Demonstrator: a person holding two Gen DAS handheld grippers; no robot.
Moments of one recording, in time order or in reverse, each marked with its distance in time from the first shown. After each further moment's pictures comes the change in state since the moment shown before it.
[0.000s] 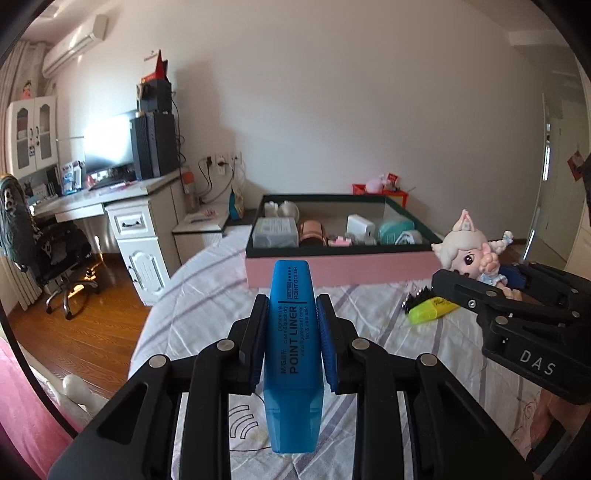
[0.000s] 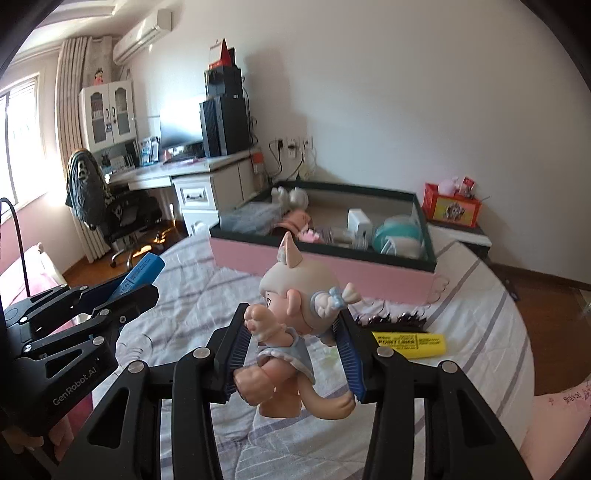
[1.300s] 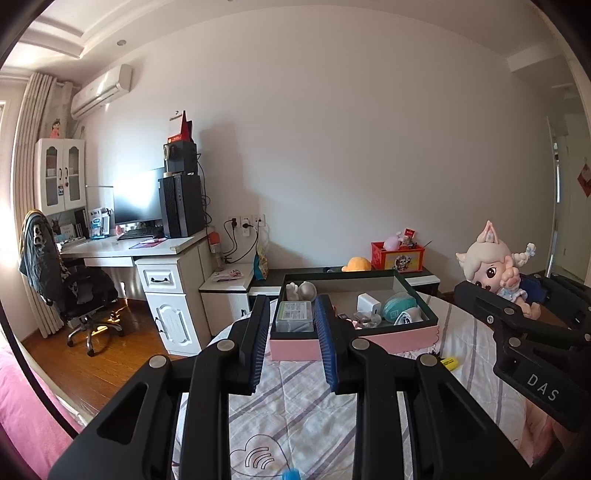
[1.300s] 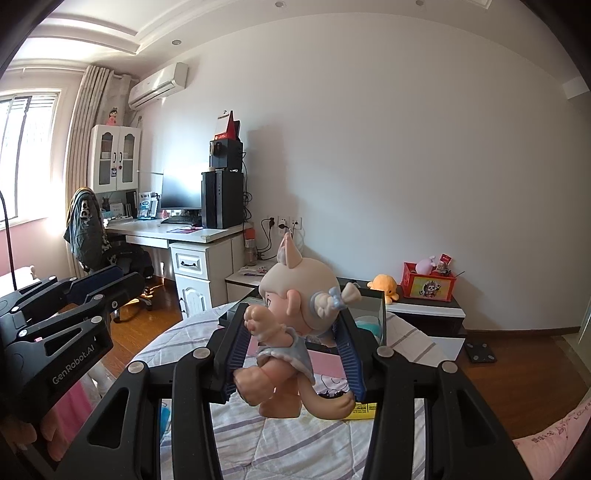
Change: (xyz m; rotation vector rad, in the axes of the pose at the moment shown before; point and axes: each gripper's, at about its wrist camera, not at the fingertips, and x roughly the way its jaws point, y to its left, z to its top) left arm -0.059 -0.016 0.050 0.015 -0.195 0.081; right arm -0.083 0.016 0.036 -0.068 -0.268 -0.072
